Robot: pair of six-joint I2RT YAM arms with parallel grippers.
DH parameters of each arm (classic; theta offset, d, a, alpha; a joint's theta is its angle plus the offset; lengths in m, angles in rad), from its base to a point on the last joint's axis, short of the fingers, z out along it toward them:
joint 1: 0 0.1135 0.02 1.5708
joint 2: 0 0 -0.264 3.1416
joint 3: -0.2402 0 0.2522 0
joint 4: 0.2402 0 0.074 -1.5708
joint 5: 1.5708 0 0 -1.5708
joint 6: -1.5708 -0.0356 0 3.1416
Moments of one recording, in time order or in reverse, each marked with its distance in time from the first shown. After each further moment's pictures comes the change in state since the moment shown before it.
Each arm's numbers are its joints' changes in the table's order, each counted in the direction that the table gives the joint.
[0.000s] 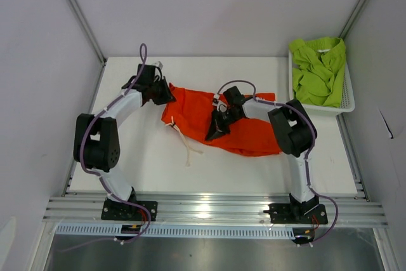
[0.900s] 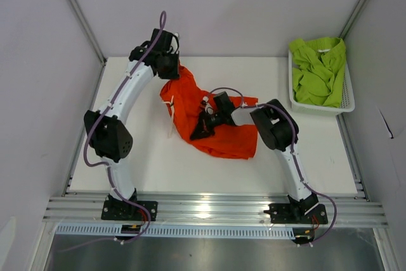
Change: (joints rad) left arm -0.141 -0.161 -0.718 0.587 -0.242 -0.221; right arm 0.056 -0.222 -0.045 -0.435 -0.179 -0.294
